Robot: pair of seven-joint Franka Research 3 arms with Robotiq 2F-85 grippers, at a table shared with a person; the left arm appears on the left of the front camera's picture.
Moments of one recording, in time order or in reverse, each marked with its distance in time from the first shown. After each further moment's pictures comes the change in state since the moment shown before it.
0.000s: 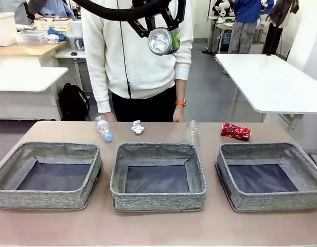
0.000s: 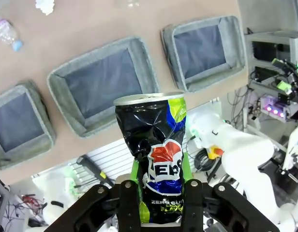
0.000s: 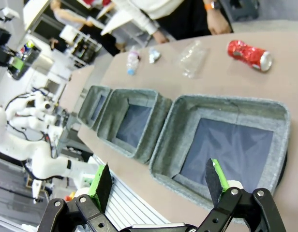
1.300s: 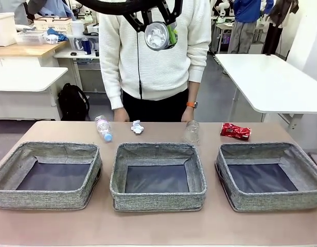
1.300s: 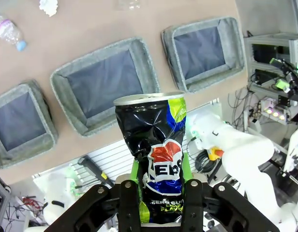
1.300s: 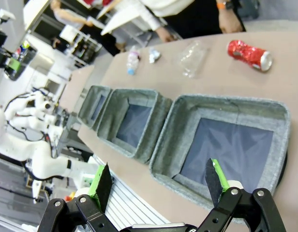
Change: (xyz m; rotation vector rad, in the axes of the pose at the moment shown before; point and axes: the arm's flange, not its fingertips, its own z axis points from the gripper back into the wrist) left arm -0.010 -0.001 0.009 0.006 -0.020 -0.002; right arm 0.000 0.000 0.000 0.001 0.000 0.000
